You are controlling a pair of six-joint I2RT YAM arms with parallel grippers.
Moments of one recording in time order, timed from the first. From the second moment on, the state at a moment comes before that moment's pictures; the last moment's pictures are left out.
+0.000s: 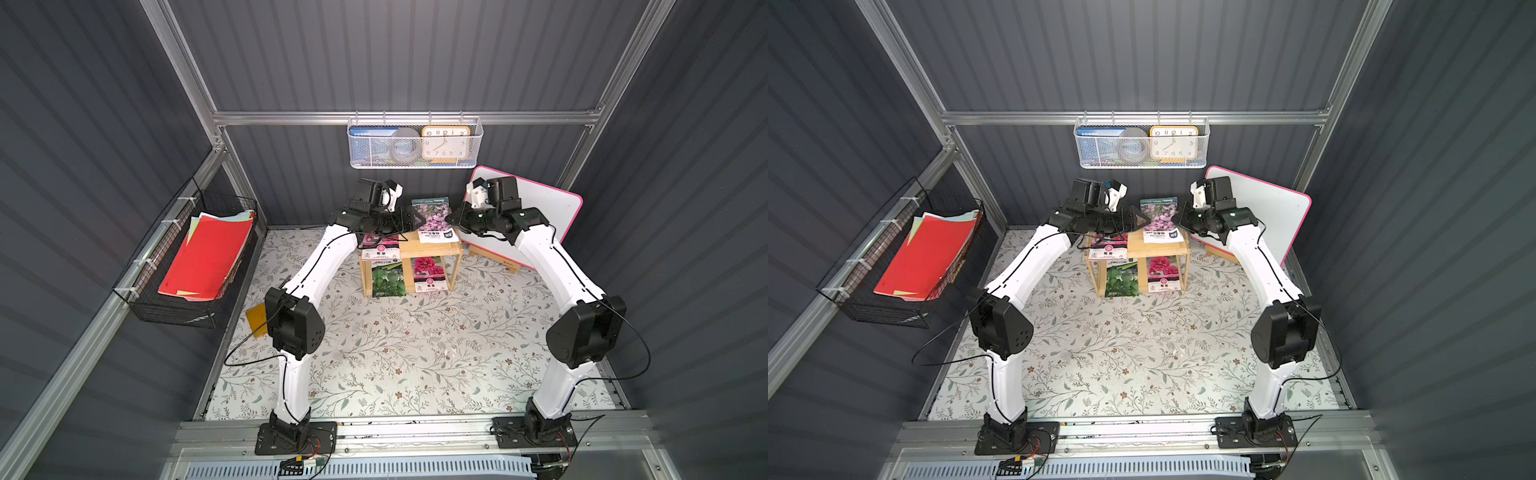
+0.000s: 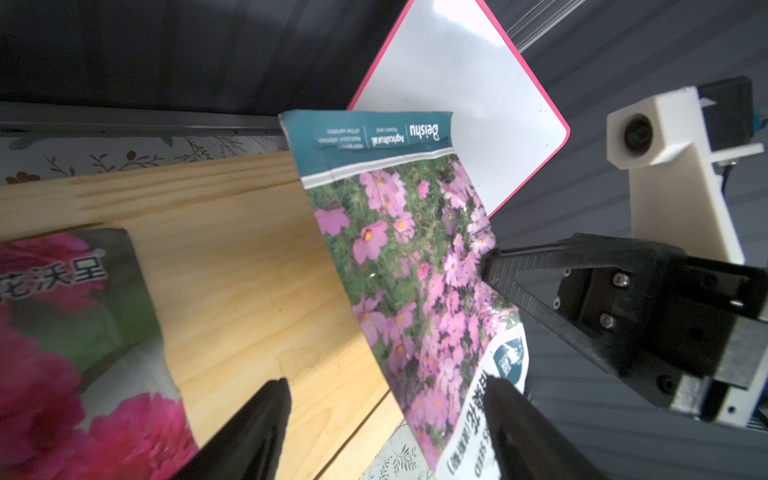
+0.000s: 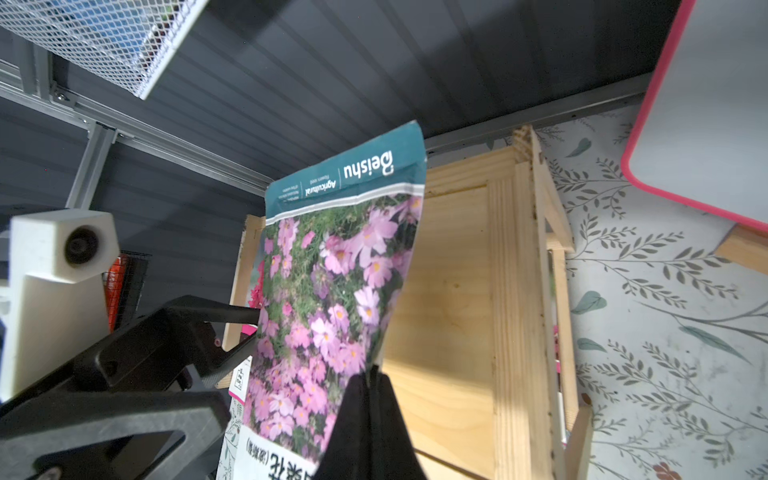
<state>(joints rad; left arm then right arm) -0.40 2.07 2.14 -0.66 0.56 -0.47 0.23 1.84 1.88 -0.66 -0.43 0.57</state>
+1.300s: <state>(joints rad) -0.40 2.07 1.98 -0.38 0.73 -0.60 0.23 1.80 1.75 -0.53 -0.50 0.63</state>
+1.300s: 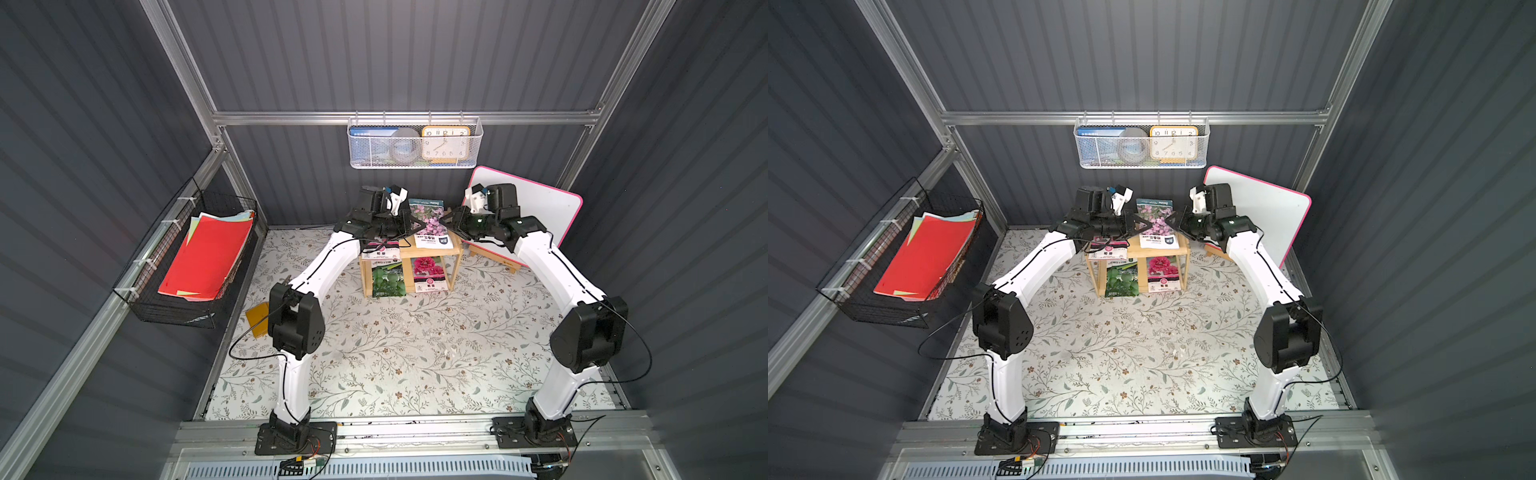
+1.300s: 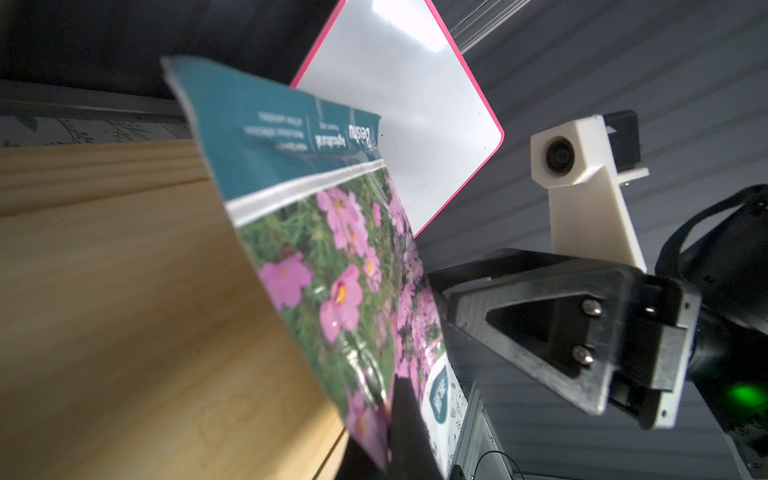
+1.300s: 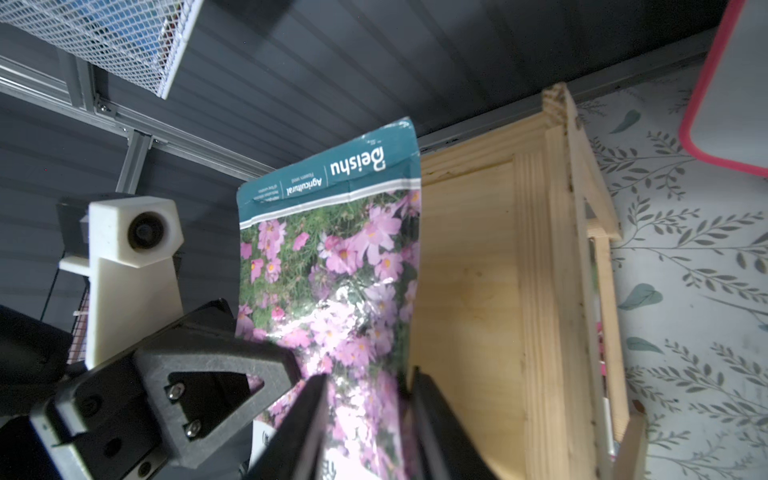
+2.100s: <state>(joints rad) -0.54 1.59 1.53 -0.25 0.63 -0.67 0.18 1.56 1.64 -0.61 -0.38 0.55</state>
